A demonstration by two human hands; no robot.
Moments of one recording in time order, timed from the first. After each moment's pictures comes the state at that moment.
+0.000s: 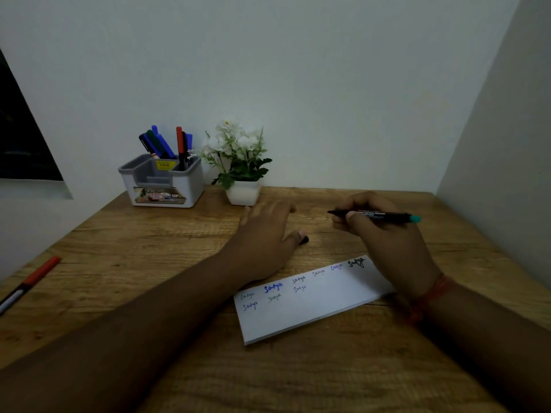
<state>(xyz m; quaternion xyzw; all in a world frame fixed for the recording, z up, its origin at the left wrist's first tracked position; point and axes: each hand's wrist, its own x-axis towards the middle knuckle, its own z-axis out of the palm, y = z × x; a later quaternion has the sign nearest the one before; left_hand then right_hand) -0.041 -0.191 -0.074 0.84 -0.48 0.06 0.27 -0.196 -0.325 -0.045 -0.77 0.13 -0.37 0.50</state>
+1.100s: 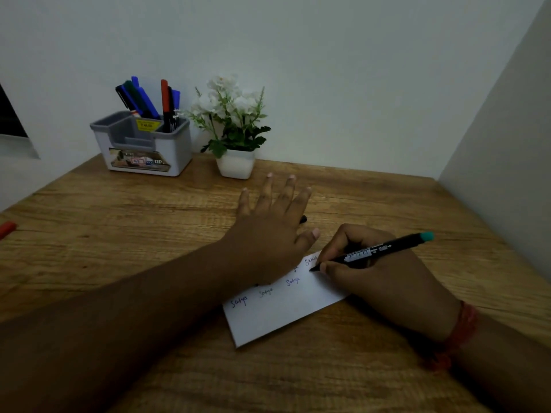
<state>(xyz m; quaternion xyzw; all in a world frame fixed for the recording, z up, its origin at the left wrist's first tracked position) -0.055 -0.200 -0.096 0.86 -0.49 0.05 0.11 -0.222 -0.295 -0.057 -0.88 0.14 -0.17 0.42</state>
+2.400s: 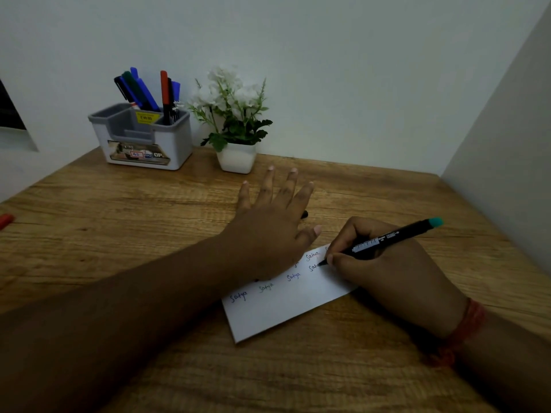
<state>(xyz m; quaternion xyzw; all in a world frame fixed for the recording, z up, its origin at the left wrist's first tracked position) -0.055 -0.199 -0.095 0.86 -0.50 0.07 0.10 -0.222 -0.298 -0.057 -0.87 0.18 -0.17 0.42</state>
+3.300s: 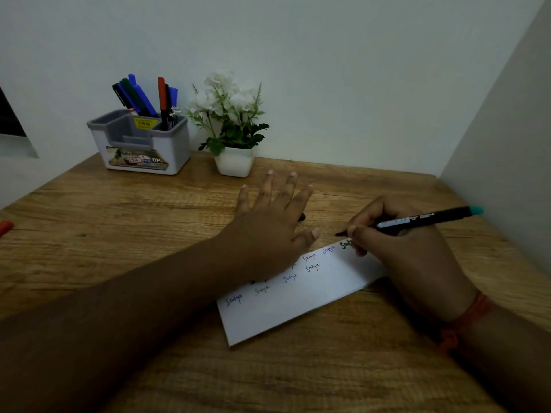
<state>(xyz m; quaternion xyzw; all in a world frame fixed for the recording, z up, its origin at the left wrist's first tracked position) -0.055 -0.198 -0.091 0.86 -0.51 0.03 0.11 -0.222 -0.315 -0.054 -0.82 0.20 -0.28 0.45</state>
